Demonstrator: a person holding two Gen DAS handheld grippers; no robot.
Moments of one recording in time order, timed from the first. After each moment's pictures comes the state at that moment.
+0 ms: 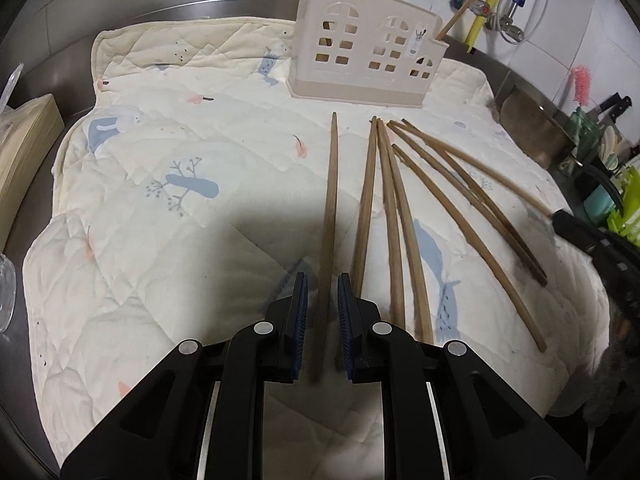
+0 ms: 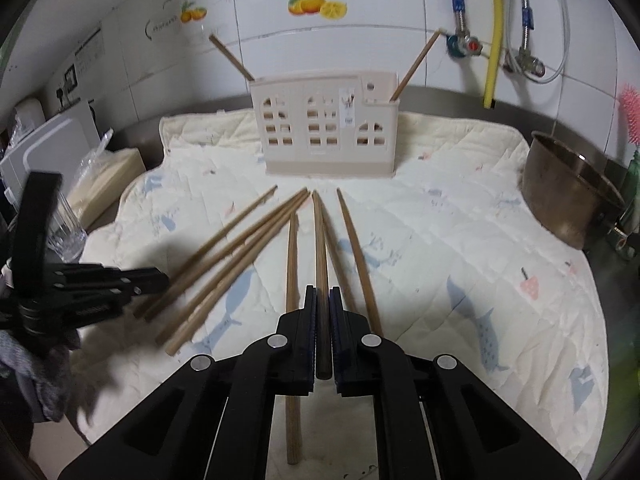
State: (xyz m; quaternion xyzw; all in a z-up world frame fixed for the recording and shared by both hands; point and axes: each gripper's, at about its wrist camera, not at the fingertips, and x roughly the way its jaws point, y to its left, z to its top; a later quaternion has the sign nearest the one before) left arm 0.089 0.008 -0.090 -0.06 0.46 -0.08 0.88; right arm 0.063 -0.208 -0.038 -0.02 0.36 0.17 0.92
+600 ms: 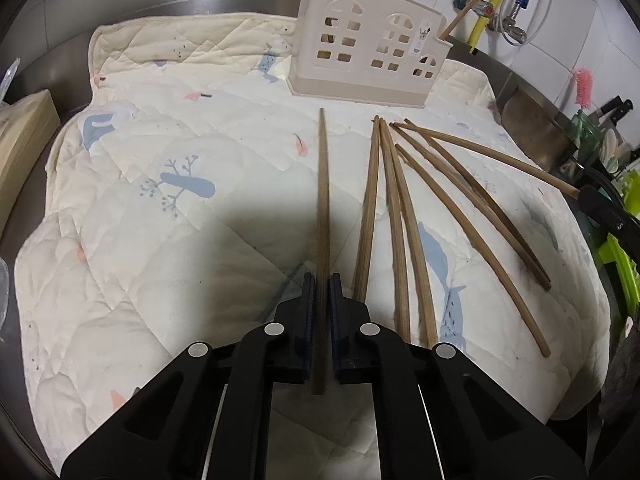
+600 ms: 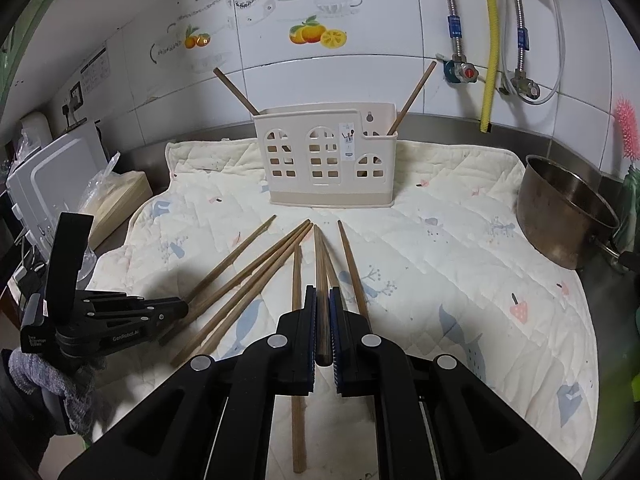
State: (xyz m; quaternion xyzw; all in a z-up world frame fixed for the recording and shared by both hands) left arm 0.091 0.010 -0.092 -0.06 0.45 -0.08 0.89; right arm 0.062 -0.209 -0.016 -0.01 0.34 0.18 0.93
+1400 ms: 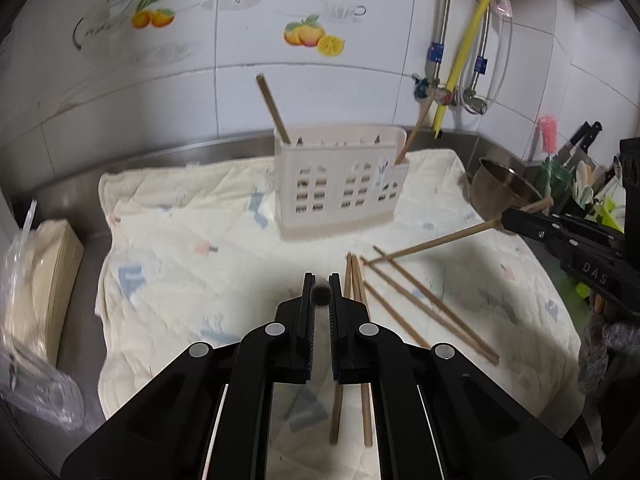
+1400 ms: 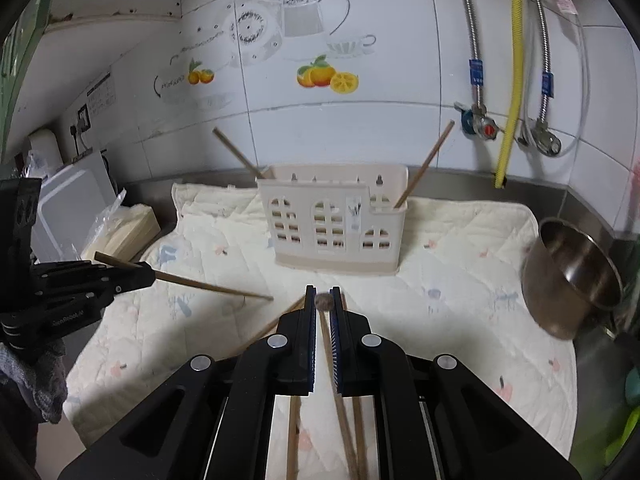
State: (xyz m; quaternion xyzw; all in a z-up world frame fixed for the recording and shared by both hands) left arm 0.108 0.006 0.034 -0.02 0.34 -0.10 0.94; right arm 0.116 -0.207 0.047 -0.01 0.31 0.20 0.93
